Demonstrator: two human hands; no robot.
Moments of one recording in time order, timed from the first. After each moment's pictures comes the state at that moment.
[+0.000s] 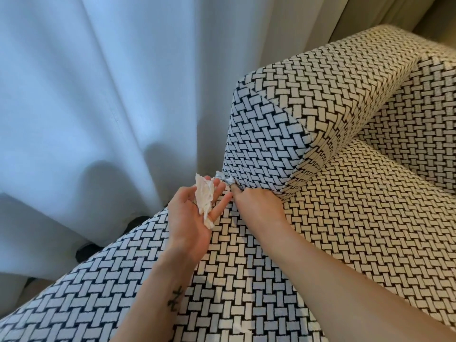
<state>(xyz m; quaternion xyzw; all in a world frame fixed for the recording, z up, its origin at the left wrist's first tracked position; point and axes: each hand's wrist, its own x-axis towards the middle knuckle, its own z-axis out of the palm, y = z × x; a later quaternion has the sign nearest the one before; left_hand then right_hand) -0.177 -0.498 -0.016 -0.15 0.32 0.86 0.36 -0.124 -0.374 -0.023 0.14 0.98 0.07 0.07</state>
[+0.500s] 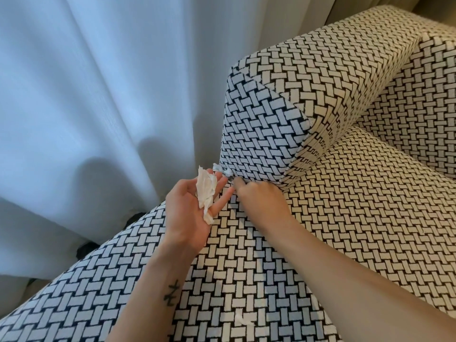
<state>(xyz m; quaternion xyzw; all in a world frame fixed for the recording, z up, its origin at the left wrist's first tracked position) -0.179 -0.497 -0.016 -0.13 0.33 0.85 0.40 -0.113 -0.370 -0.026 0.16 0.99 0.04 0.02</state>
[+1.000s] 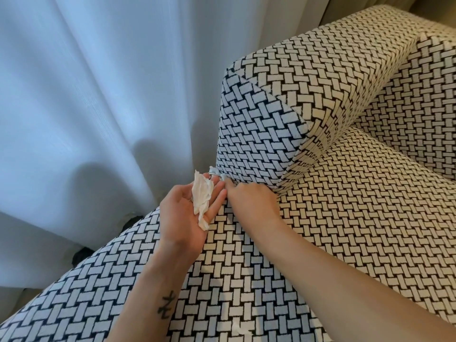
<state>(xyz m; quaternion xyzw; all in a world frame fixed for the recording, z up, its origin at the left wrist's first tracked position) -0.180 -0.496 -0.018 -0.14 0.31 0.85 0.41 -0.126 -0.374 -0.032 0.13 0.99 0.08 0.02</state>
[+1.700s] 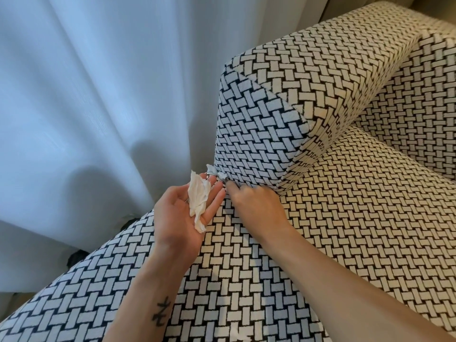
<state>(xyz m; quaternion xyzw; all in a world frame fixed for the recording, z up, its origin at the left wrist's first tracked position) -0.178 -0.496 -0.015 -0.15 0.32 0.85 0.40 -0.116 -0.363 -0.053 0.12 0.98 0.11 -0.09</state>
